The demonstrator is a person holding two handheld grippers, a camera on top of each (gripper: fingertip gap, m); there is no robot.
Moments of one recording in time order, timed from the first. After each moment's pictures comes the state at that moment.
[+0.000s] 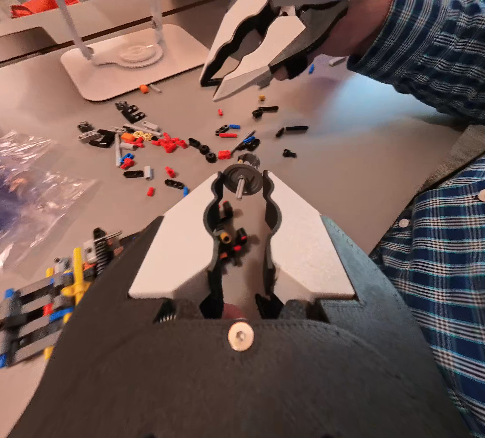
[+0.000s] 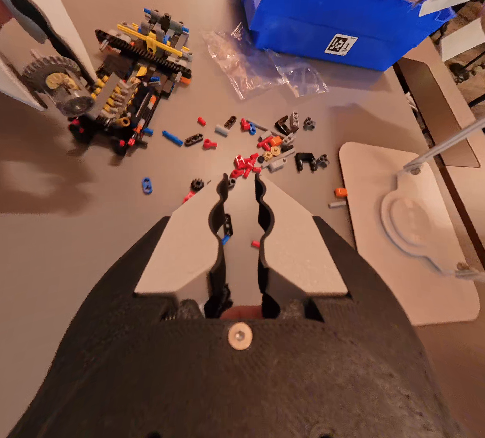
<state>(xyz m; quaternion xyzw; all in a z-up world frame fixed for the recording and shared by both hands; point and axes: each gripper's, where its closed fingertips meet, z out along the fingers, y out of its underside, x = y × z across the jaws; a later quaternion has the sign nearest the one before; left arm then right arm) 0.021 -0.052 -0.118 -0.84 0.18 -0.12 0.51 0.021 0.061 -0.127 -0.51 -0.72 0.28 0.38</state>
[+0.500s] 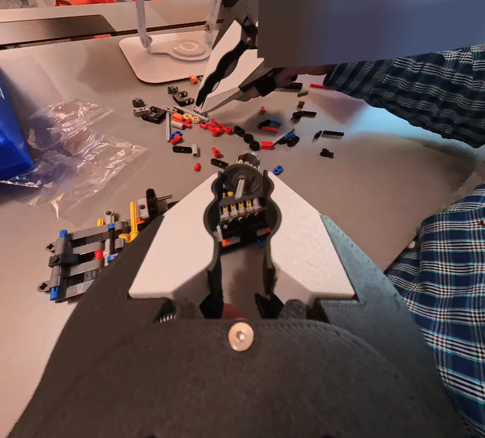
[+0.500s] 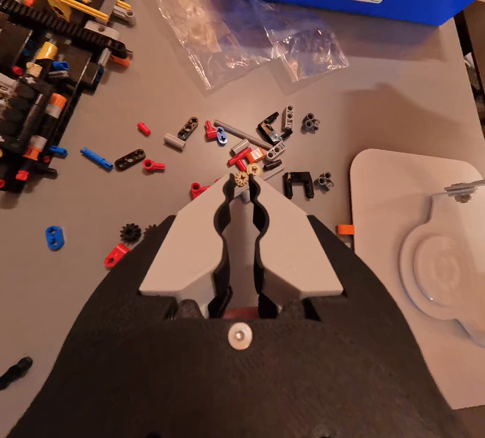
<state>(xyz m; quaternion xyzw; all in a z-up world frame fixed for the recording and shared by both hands) -0.035 -0.058 -0.123 -0.83 0.10 -0.13 0.53 -0.048 0.092 -0.175 -0.53 -0.76 0.24 0.30</state>
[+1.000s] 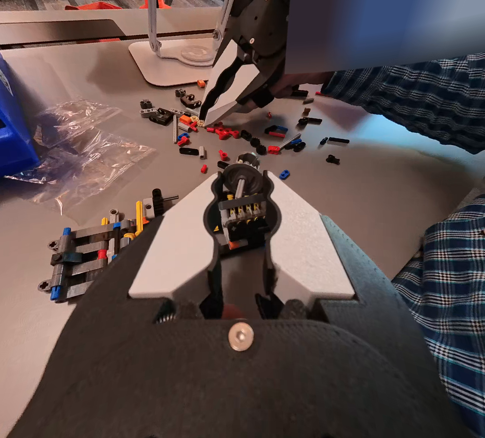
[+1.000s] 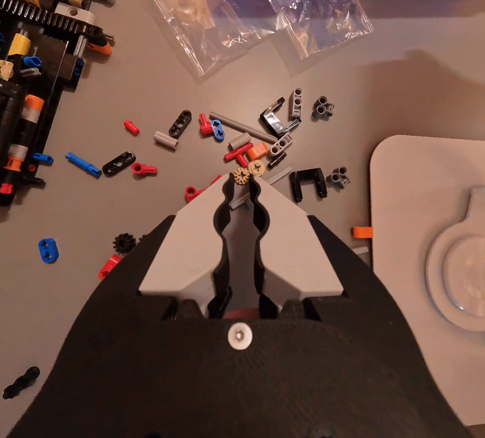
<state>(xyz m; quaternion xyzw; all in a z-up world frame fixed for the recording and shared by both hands) -0.042 -0.054 -0.125 -0.82 0.09 -0.13 0.55 -0.052 0.094 -0.193 -0.56 -0.76 0.22 0.25</state>
